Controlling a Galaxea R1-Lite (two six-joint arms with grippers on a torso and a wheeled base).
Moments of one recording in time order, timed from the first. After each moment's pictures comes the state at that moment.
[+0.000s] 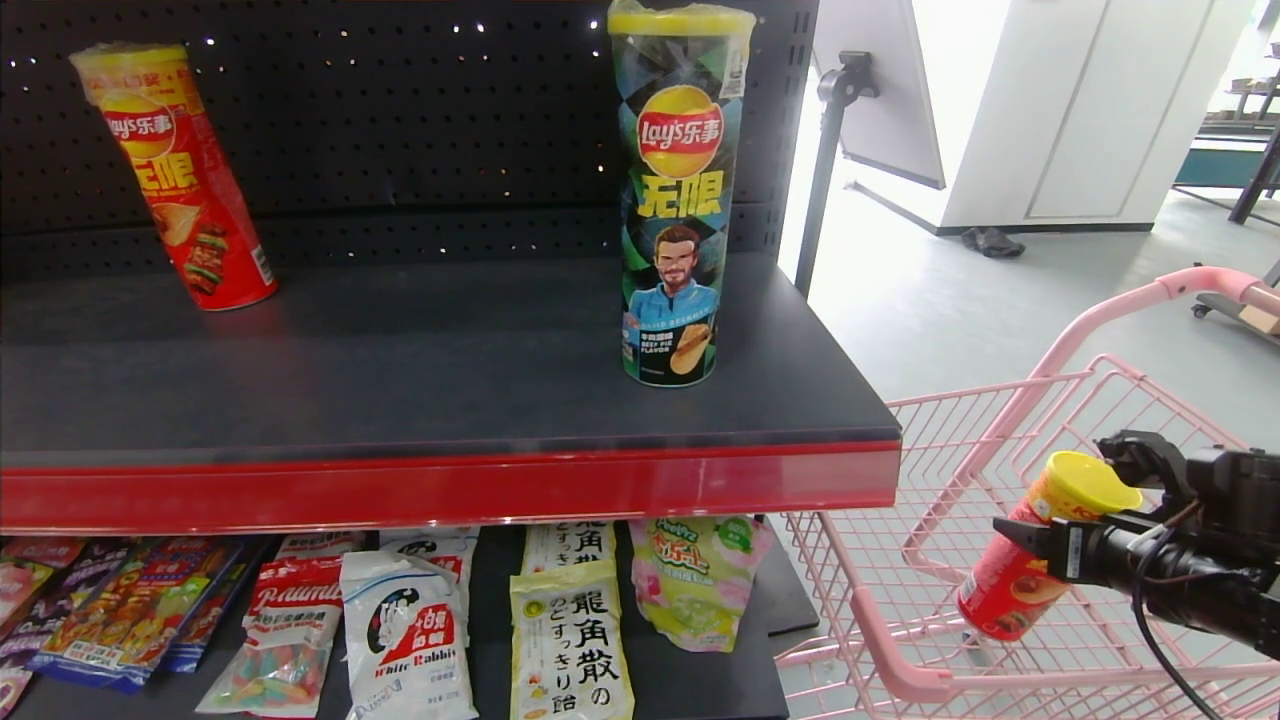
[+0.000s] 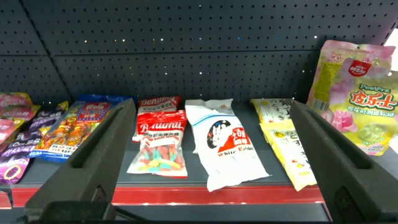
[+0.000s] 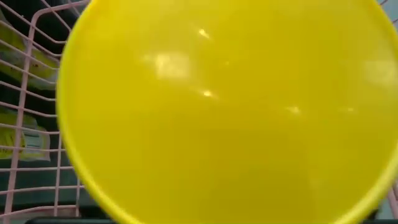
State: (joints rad) left arm 0.00 0.00 0.00 0.00 0.03 0.00; right arm -0.14 1.81 -0.32 -0.93 0.14 -0.01
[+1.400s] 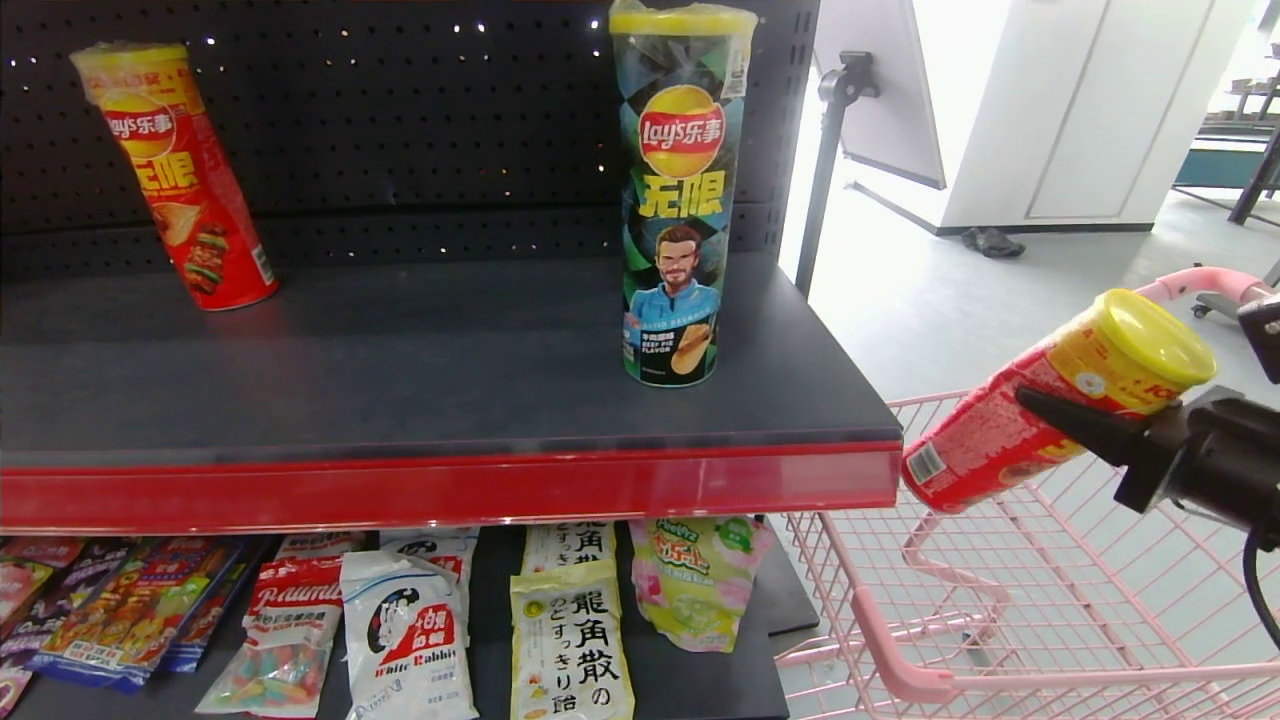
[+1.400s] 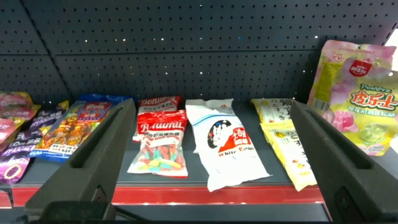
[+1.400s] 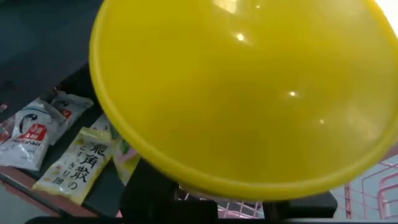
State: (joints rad) left arm 0.00 0.00 0.00 0.00 0.03 0.00; right arm 0.01 1.35 -0.39 -0.87 0.45 -0.07
